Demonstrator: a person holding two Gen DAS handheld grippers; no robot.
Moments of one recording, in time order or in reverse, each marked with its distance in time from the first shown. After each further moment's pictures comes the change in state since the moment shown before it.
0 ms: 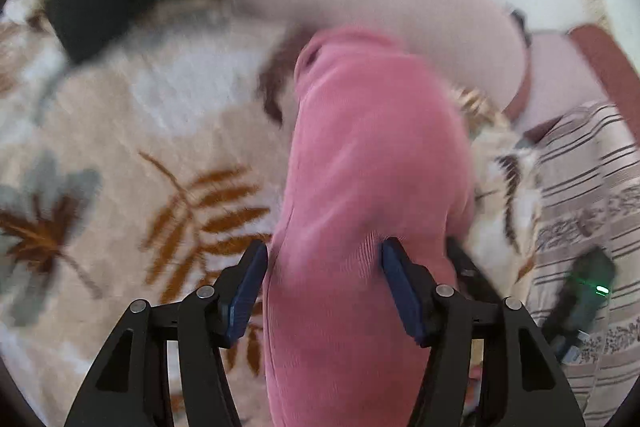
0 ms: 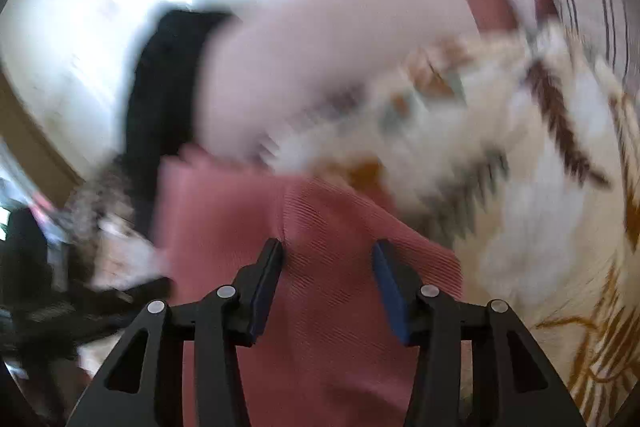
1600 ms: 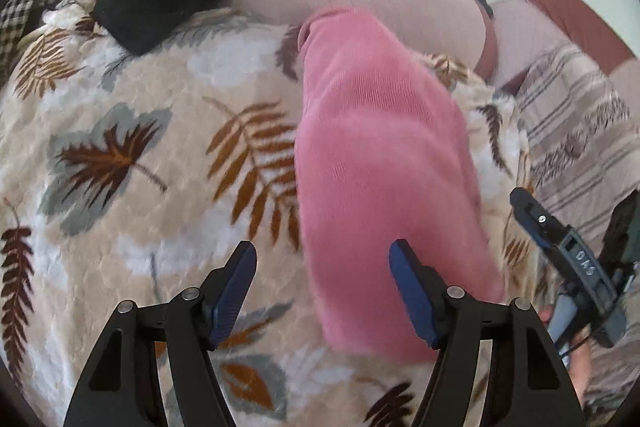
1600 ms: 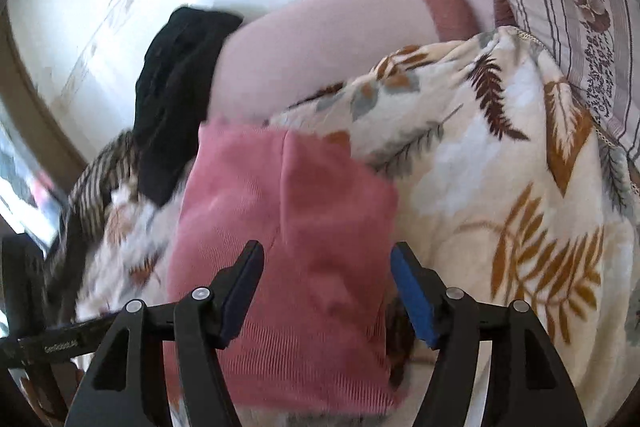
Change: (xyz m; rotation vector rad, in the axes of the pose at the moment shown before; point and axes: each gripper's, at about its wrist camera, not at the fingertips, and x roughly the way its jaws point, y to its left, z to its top) left arm -0.116 0.002 -0.102 0.164 -0.103 0.029; right arm -0.120 -0.016 -0.044 -0.052 -0.191 0.050
